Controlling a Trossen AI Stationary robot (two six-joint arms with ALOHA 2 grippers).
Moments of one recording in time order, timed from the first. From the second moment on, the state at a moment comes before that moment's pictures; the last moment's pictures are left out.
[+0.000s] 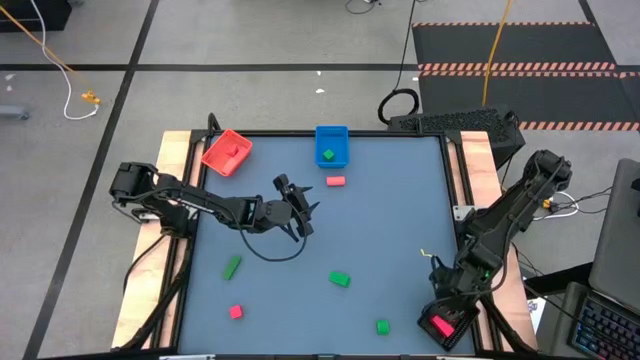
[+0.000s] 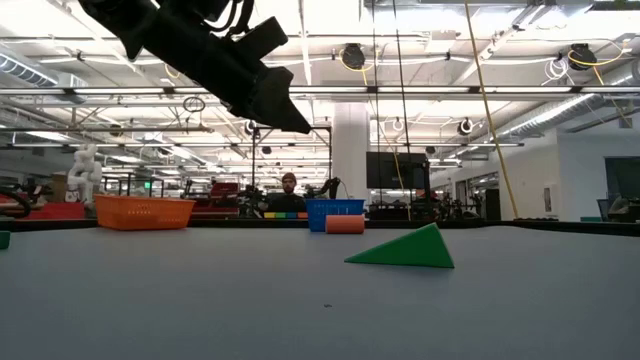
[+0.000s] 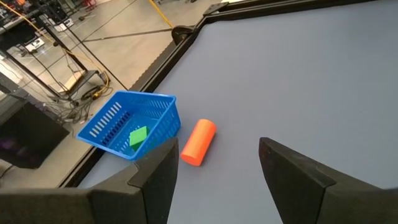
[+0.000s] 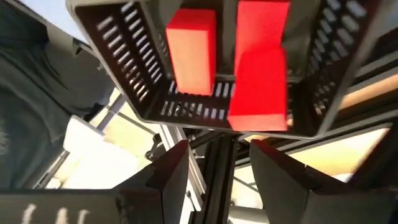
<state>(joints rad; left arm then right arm) -0.11 1.57 0.79 0.29 -0.66 0.04 0.86 1.17 0.73 -0.68 -0.55 1.87</state>
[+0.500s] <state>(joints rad) -0.11 1.57 0.79 0.29 -0.66 0.04 0.88 1.23 0.71 -0.65 -0.58 1.88</state>
